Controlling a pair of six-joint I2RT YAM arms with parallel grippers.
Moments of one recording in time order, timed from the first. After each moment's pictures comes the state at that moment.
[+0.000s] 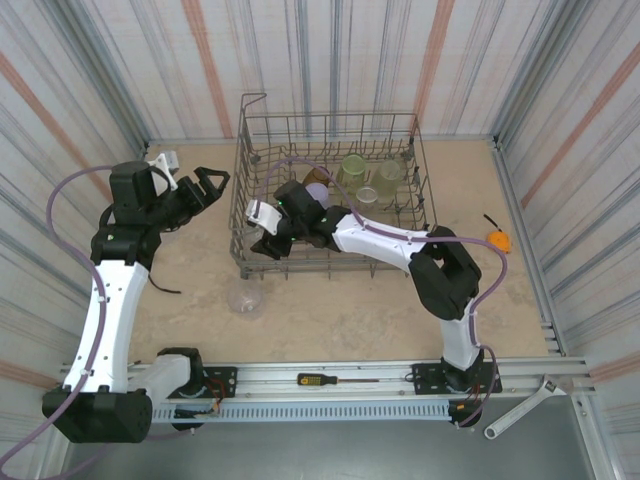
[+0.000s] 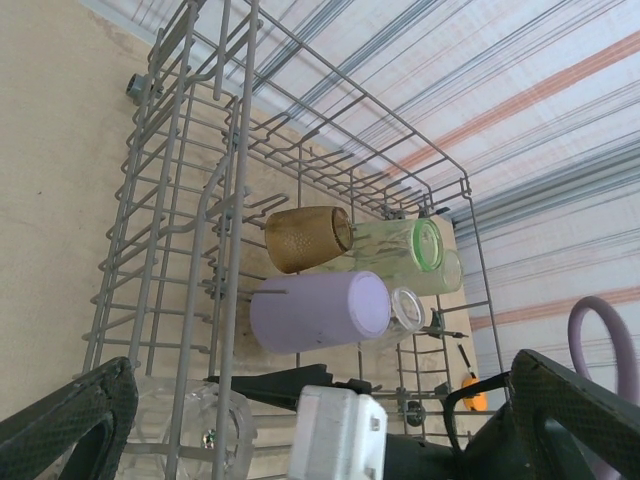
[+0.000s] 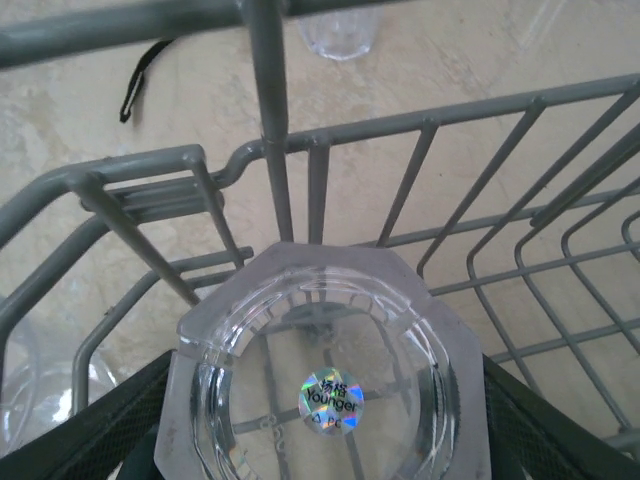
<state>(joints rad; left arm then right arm) -0.02 1.04 1.17 -0.61 0.45 -0.64 0.90 1.97 1.52 -0.23 -0.27 -0.33</state>
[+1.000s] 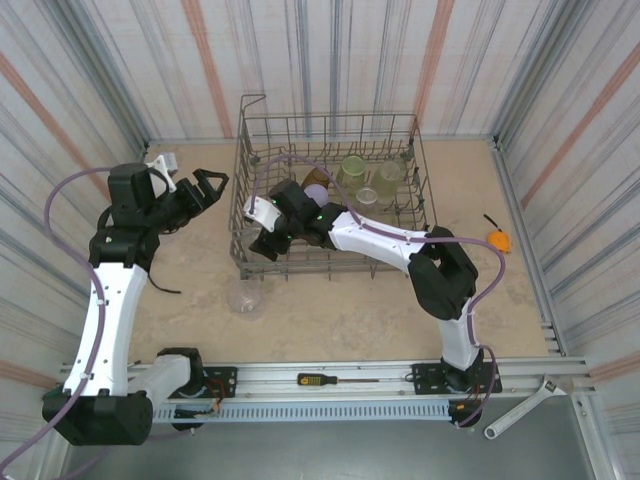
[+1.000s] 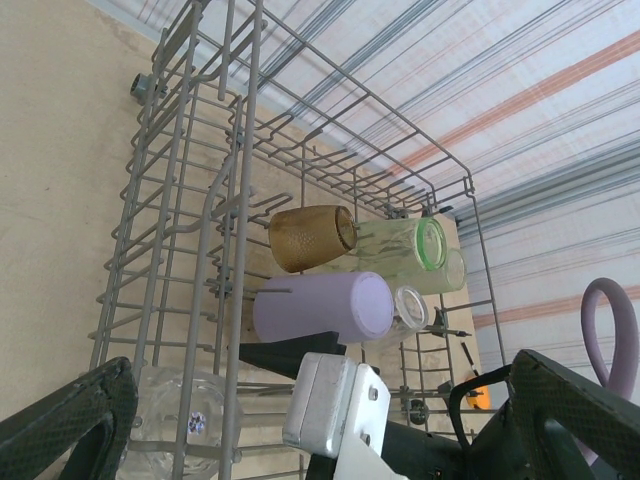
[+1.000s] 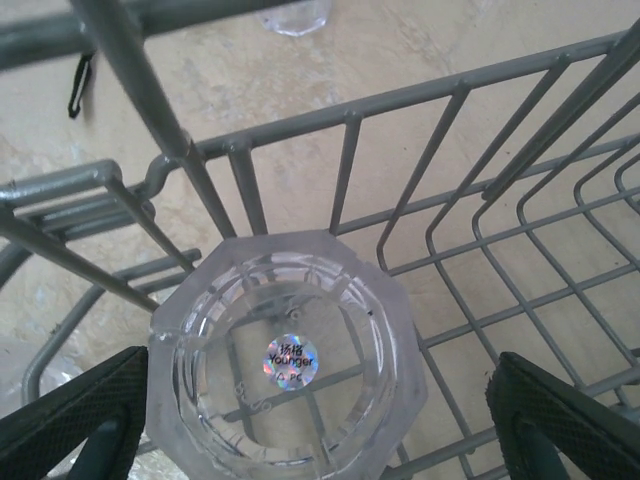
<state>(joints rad) -0.01 1.03 1.17 -0.64 0.45 -0.63 0.92 1.98 1.59 -0.31 -0.18 -0.27</state>
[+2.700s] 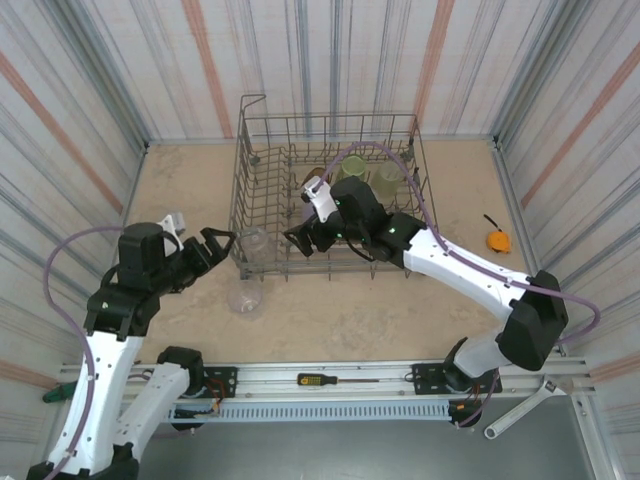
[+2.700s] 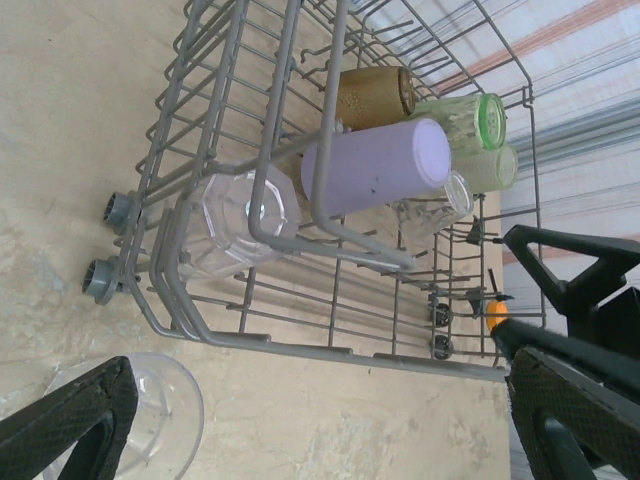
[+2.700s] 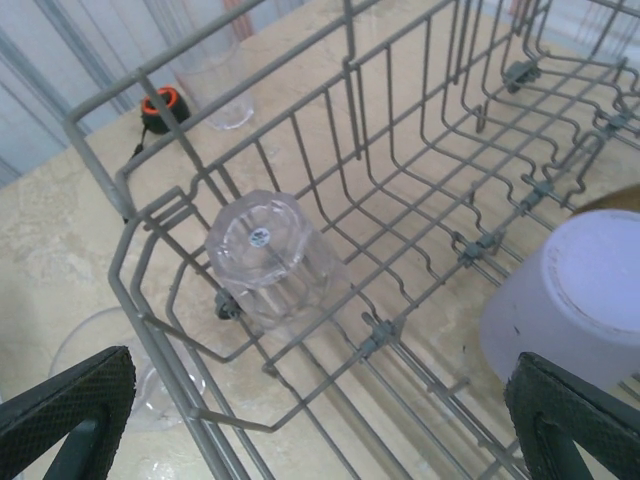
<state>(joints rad) -0.21 0.67 0.94 -0.89 0.28 -0.78 0.84 1.44 1.23 -0.33 -0.11 0.11</state>
